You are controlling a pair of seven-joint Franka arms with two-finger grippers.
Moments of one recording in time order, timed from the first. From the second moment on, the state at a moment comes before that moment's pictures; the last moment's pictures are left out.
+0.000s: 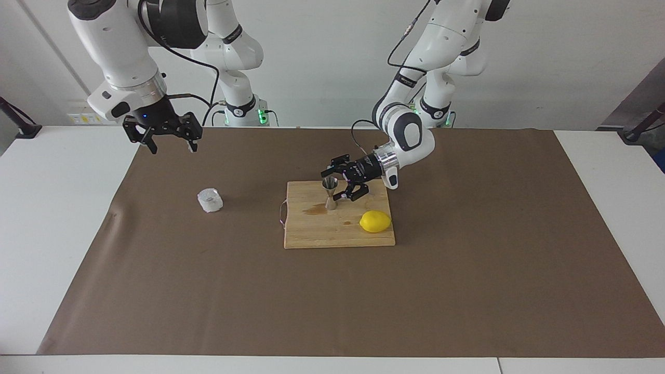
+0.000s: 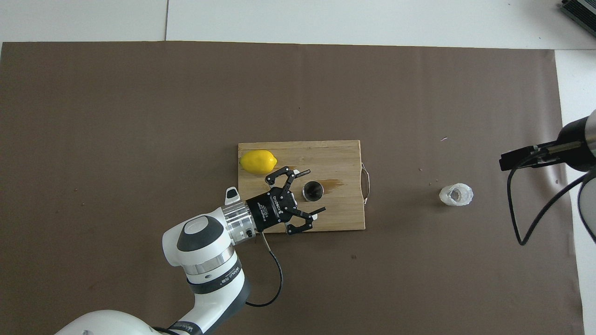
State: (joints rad) left arm -0.35 0.23 -0.29 -2.26 -2.32 2.28 -0.37; right arm 0.02 -0.06 -0.02 -1.74 -0.02 1.66 -0.20
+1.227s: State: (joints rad) left arm -0.11 0.09 -0.27 -2.11 -1.54 2.25 -0.90; right arm -0.01 -0.16 -0.03 -2.27 0.09 2.10 -1.55
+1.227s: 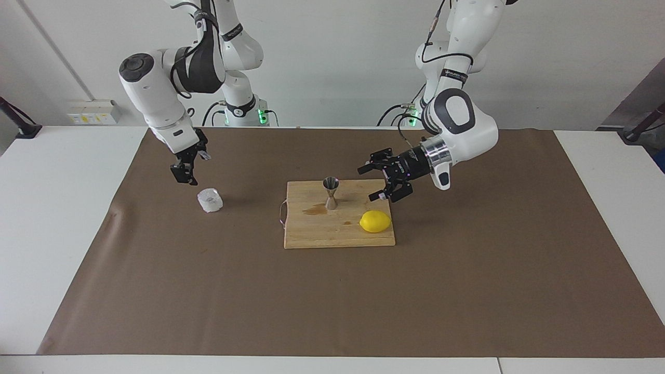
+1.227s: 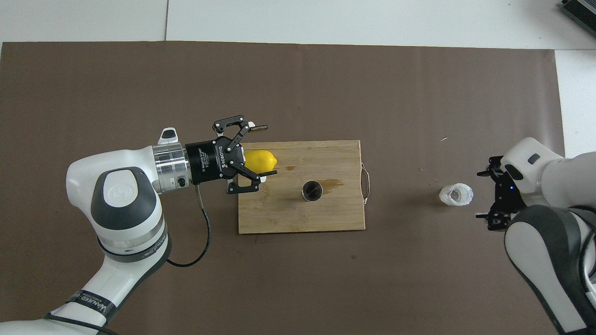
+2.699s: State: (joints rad) left arm -0.08 0.01 -0.18 -1.79 -0.07 1.92 -0.50; right arm -0.16 0.12 -0.03 -2.32 0.57 2.33 -2.22
